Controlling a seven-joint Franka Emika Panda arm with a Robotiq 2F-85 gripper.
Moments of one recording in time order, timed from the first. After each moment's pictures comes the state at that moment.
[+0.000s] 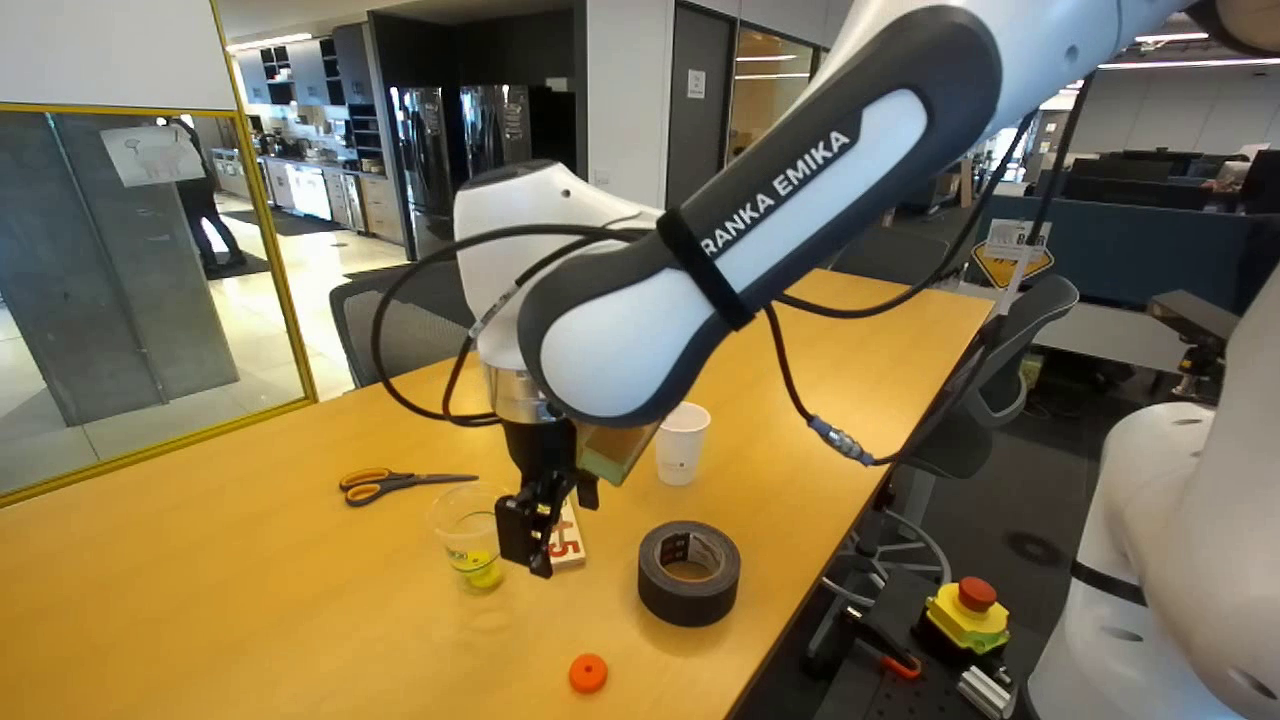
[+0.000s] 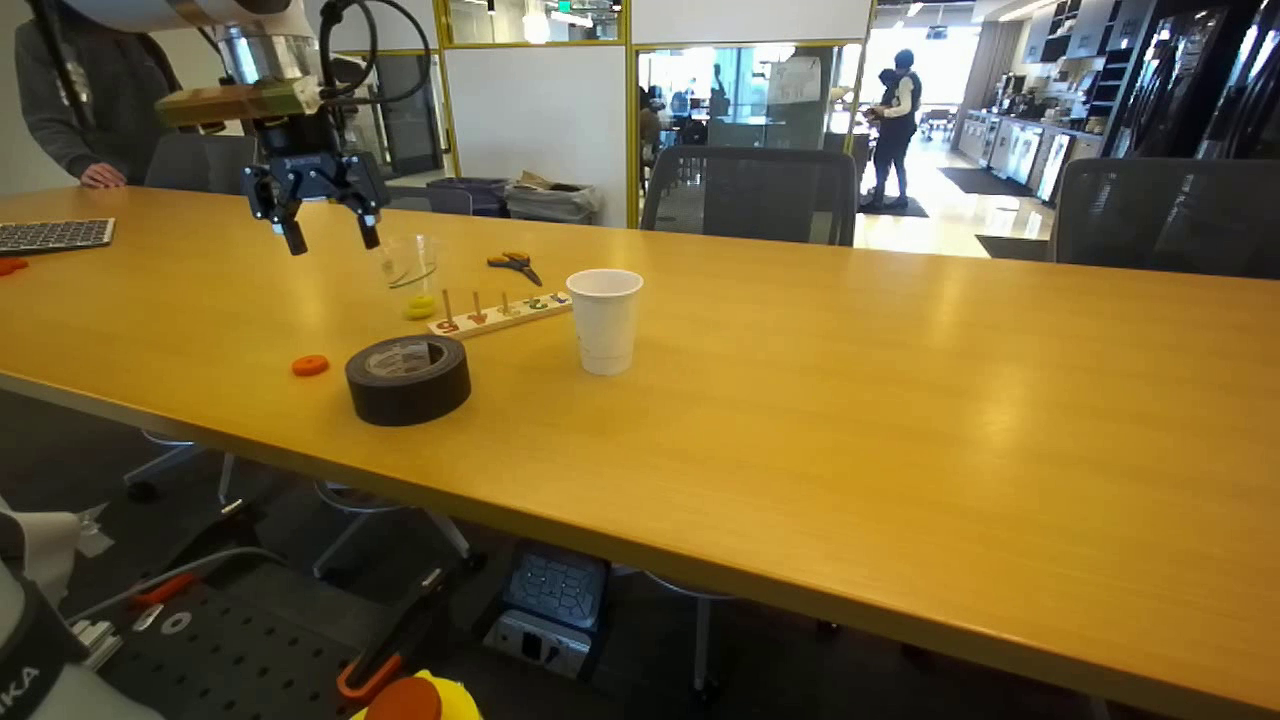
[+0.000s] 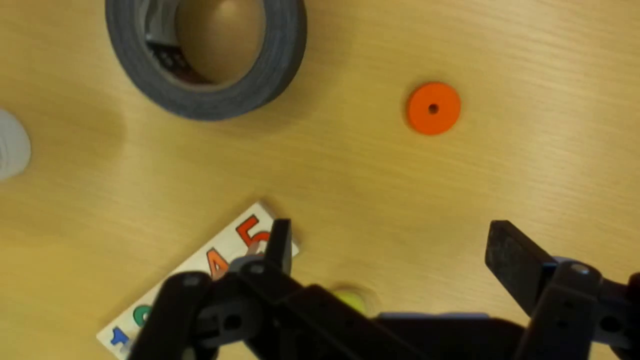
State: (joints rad) arm 0.23 -0.09 0.24 -2.39 -0.13 2.26 0.22
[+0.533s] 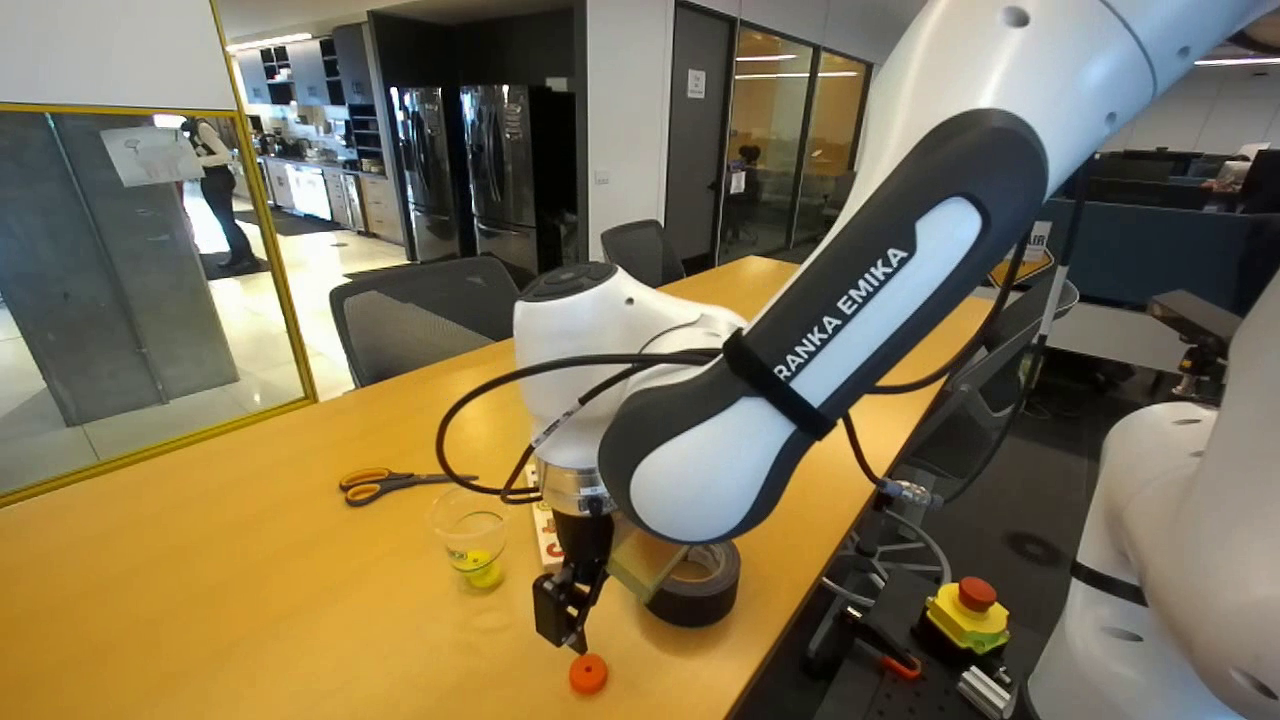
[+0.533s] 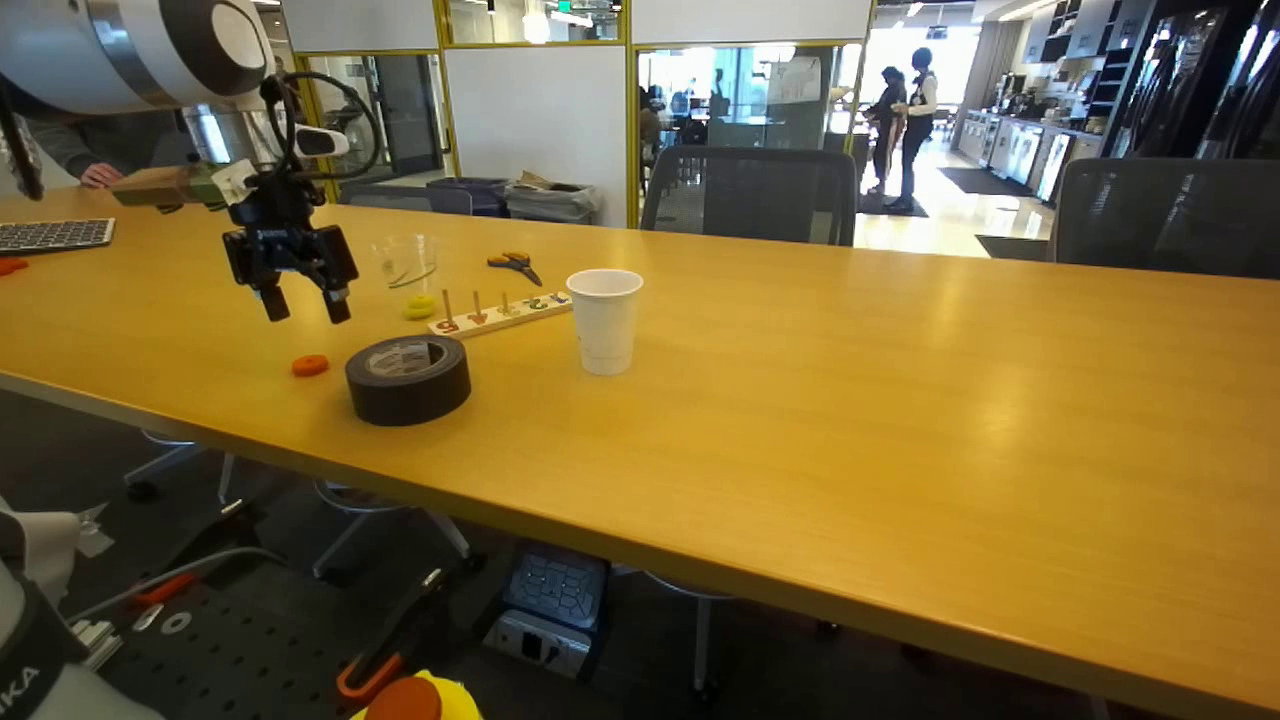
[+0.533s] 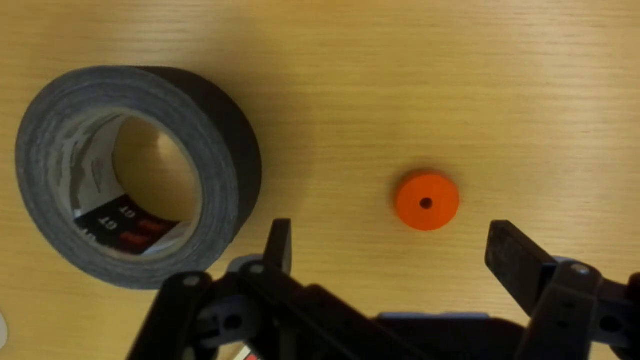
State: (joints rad) arm 0.23 -0.10 0.27 -2.59 -0.12 2.45 0.49
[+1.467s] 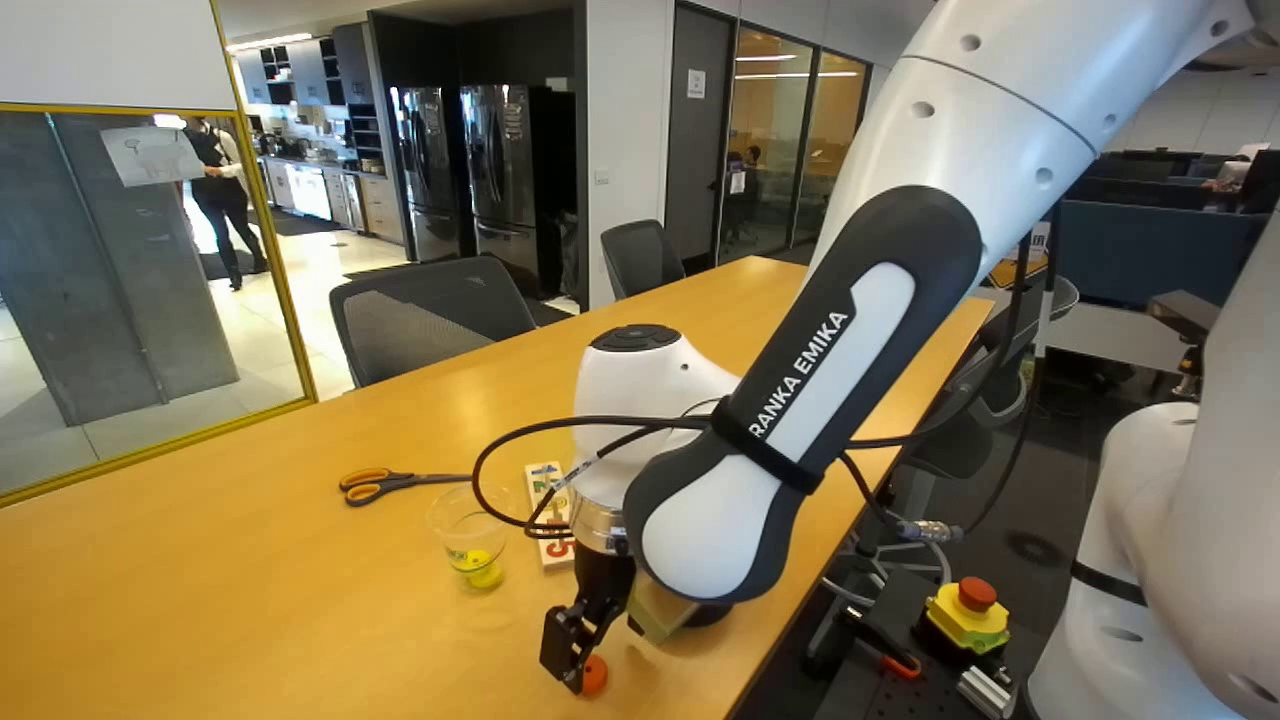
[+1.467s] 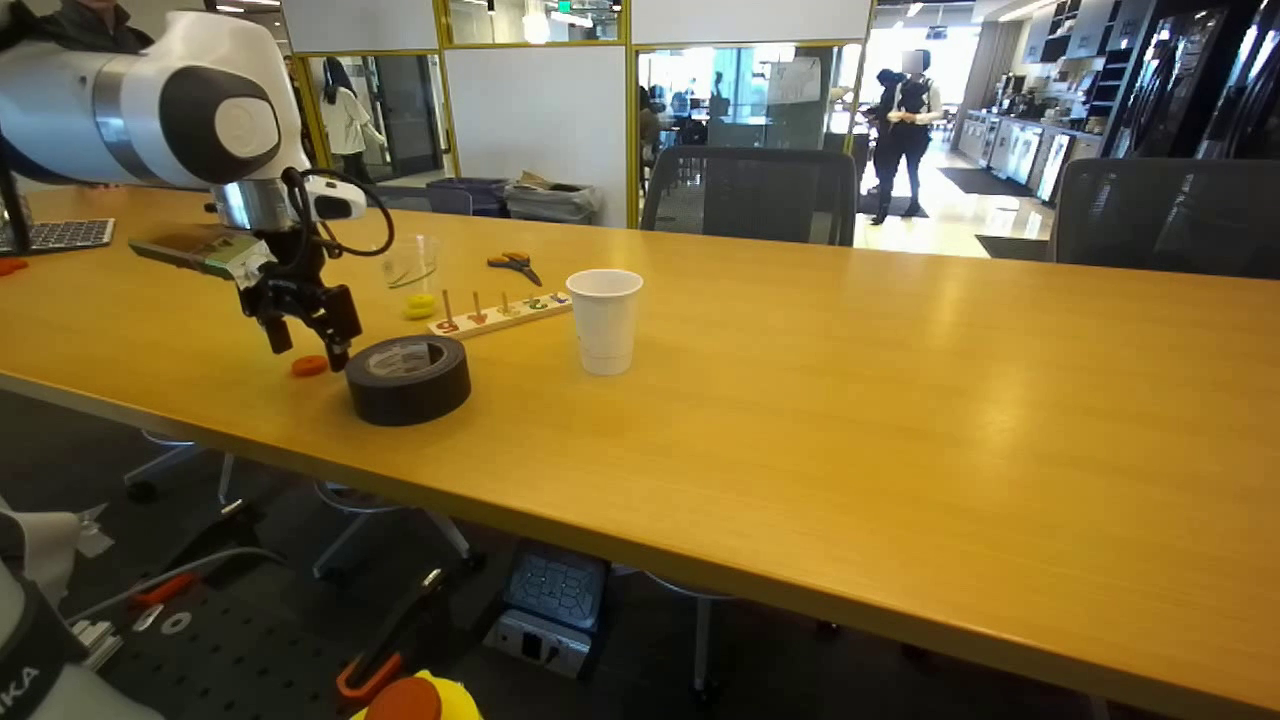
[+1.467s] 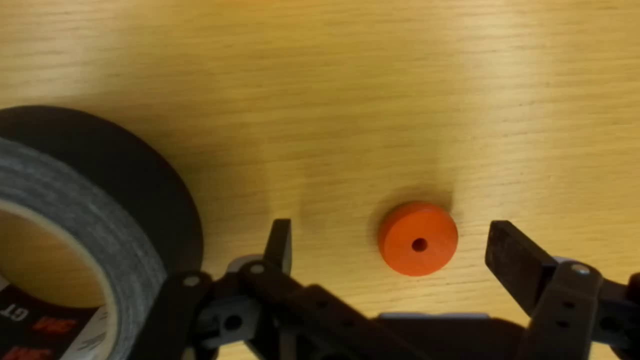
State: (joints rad) arm 0.23 -0.01 0.26 -2.71 0.10 2.75 0.36
